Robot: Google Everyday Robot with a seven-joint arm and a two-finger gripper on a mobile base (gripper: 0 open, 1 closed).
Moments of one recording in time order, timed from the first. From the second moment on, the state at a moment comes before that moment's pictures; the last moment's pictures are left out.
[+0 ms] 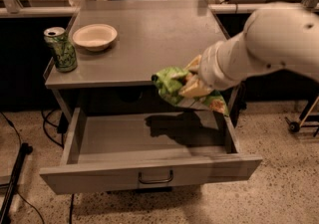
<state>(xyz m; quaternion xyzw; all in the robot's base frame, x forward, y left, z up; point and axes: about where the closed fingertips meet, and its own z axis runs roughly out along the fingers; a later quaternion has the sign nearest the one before) 0.555 -0.082 0.853 -0.64 0.68 0.00 0.35</state>
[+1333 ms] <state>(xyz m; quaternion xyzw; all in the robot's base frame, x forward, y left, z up) 0.621 -0.071 0.926 -0.65 0.65 -0.05 0.39</state>
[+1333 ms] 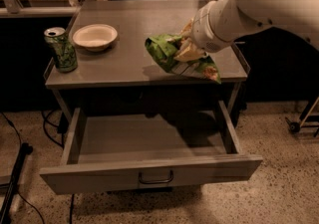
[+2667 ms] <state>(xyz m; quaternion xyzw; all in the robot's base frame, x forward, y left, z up) 0.703 -0.049 0.892 -0.64 0.62 -0.07 0.44</state>
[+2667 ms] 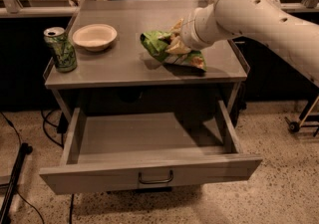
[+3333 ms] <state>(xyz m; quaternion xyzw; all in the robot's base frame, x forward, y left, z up) 0.703 -0.049 0.892 -0.64 0.62 -0.07 0.44</state>
